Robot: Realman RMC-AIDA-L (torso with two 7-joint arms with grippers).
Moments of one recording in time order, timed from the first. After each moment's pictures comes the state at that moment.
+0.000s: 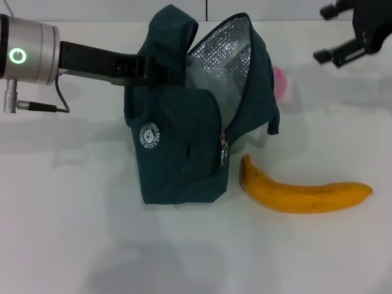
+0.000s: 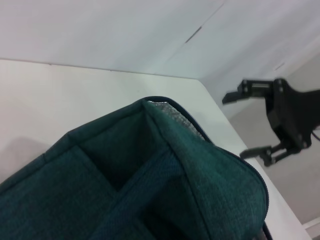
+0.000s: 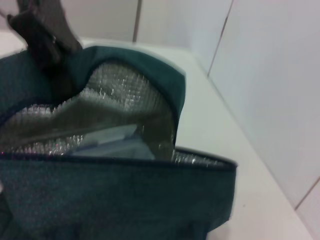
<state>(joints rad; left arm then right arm) -0.63 -2.08 0.89 1.14 2.07 1.66 -2.55 0.85 1.76 -1.15 -0.84 -1.99 -1.41 1.59</state>
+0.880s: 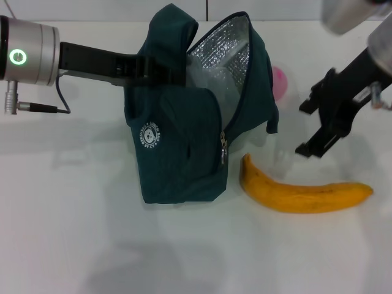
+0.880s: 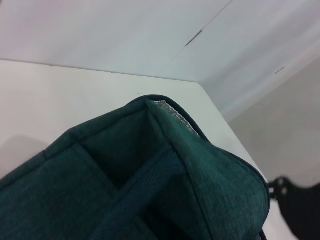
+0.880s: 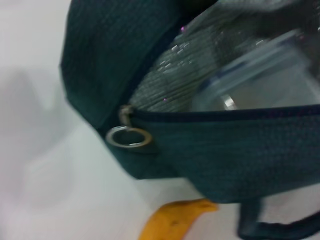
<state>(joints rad) -0.62 -2.08 0.89 1.14 2.06 1.65 -2.55 0.89 2.00 -1.30 -1.28 -2.47 -1.77 2.16</state>
